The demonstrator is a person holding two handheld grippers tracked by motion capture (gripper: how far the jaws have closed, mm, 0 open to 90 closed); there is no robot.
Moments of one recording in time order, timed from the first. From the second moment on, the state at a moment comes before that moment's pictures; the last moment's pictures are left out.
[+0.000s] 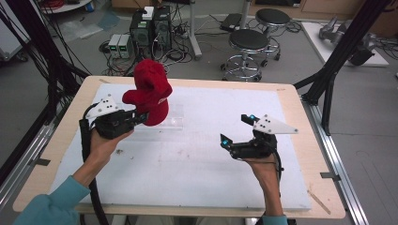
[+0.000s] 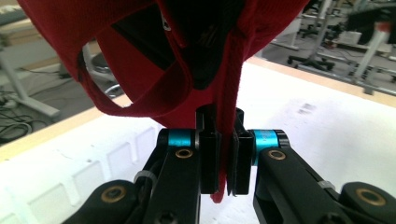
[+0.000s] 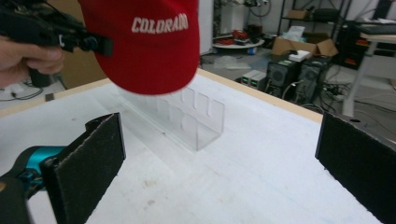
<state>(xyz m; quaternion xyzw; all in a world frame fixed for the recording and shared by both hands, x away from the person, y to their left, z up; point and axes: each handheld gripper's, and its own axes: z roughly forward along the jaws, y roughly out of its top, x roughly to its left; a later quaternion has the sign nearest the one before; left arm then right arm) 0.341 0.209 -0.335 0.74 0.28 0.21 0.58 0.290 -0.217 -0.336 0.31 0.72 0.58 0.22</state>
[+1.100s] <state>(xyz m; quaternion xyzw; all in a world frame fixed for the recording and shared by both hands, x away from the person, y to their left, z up) 0.367 0.180 -0.360 0.74 0.32 0.29 0.52 0.260 -0.274 -0.420 0.38 0.67 0.58 0.25</state>
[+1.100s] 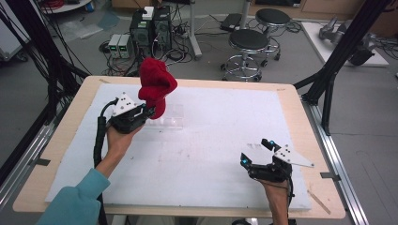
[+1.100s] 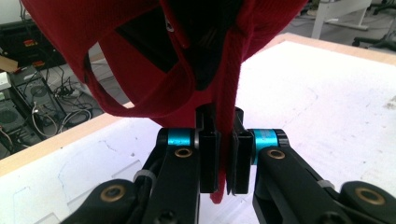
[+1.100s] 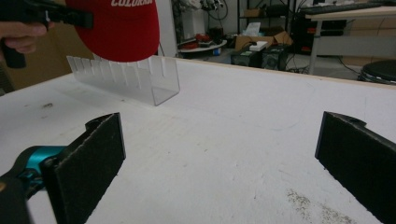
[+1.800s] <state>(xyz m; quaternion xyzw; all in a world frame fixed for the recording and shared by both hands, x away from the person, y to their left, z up) 0.364 0.174 -0.369 0.71 0.35 0.29 0.53 0.267 -0.264 -0.431 0.38 0.66 0.58 0.27</state>
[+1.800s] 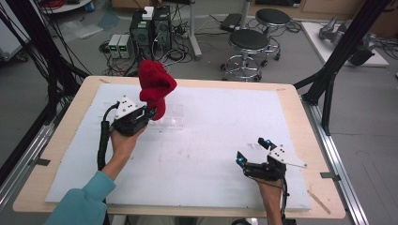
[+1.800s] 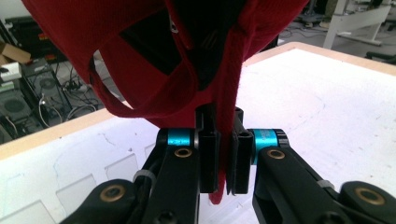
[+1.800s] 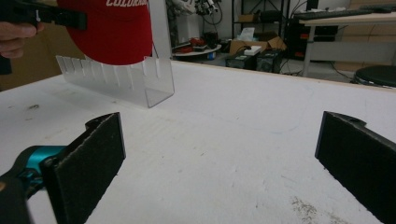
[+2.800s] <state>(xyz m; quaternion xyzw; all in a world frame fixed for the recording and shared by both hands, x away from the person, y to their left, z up) 0.362 0.171 -0.390 0.74 0.36 0.25 0.51 0.275 -0.251 -0.438 0.39 0.67 0.57 0.26</state>
